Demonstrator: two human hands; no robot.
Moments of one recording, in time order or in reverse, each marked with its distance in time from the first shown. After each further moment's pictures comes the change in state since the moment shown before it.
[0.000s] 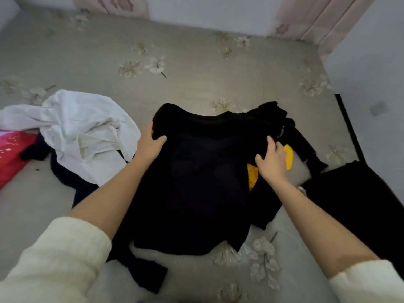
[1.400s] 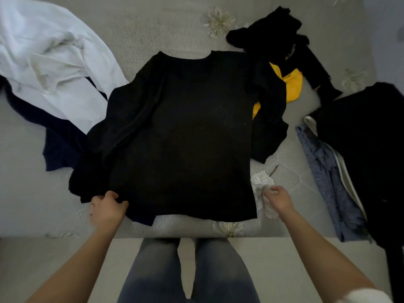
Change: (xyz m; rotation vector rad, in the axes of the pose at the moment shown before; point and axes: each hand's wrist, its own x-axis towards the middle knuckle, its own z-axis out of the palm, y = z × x) left_hand -0.202 -0.257 0.038 0.644 -0.010 -0.596; right_hand -0.180 0.208 0.121 0.299 -0.355 0.697
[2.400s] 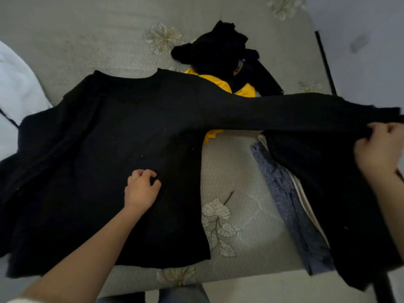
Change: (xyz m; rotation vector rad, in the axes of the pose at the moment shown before) left_hand -0.046 0.254 0.081 -0.061 -0.122 0.512; right_hand 0.167 -0.047 -0.299 -0.344 0.843 -0.422
